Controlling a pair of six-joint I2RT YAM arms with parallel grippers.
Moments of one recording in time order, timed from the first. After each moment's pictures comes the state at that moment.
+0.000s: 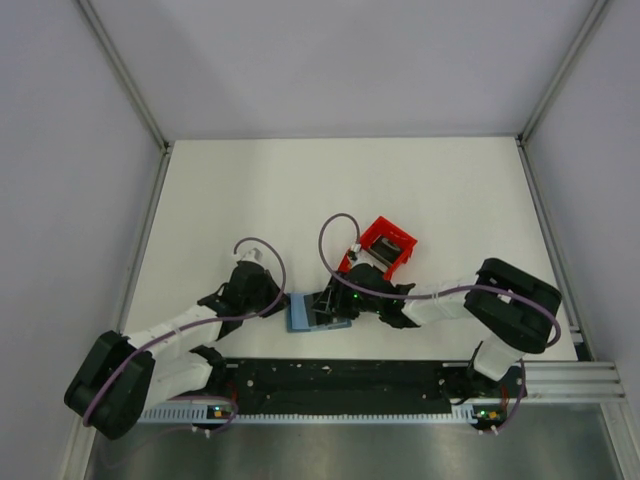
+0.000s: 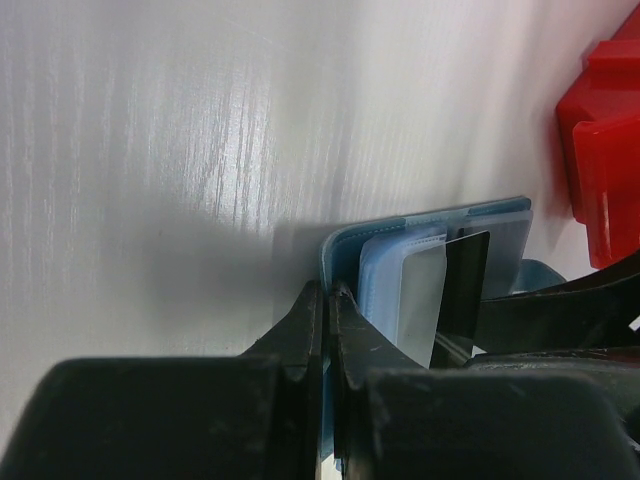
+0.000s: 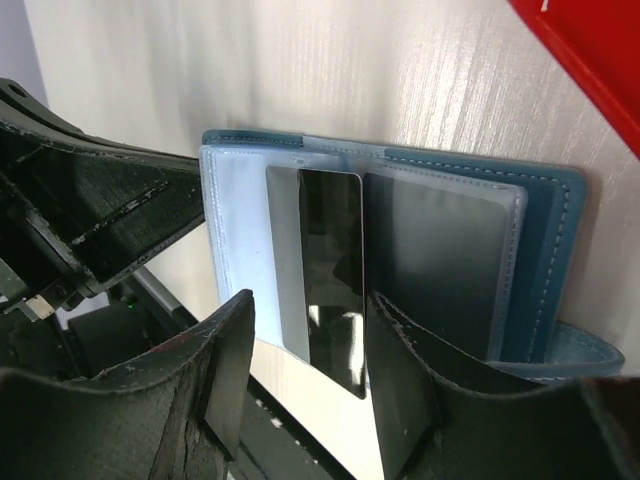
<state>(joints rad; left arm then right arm) -0.53 1.07 0.28 0.01 0.09 -0.92 1.03 1.64 0.59 0.42 -0.03 1.15</state>
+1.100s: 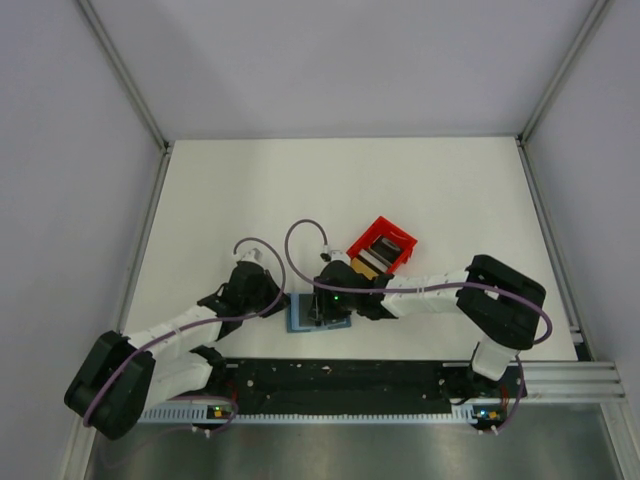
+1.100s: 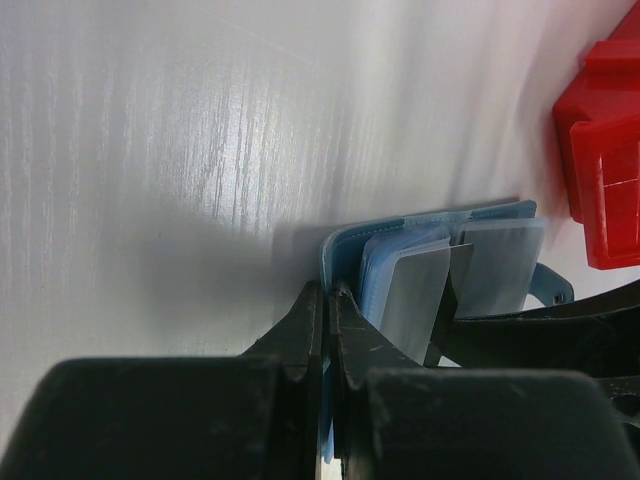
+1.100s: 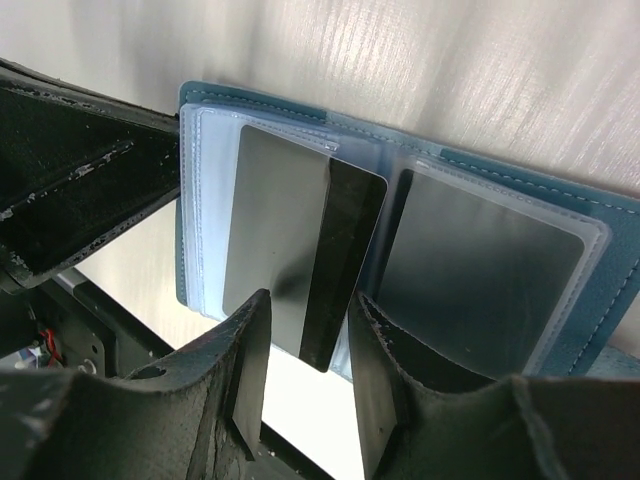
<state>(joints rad) -0.53 1.07 0.27 0.02 0.10 -0.93 1.10 1.70 0.85 0.03 0.03 0.92</state>
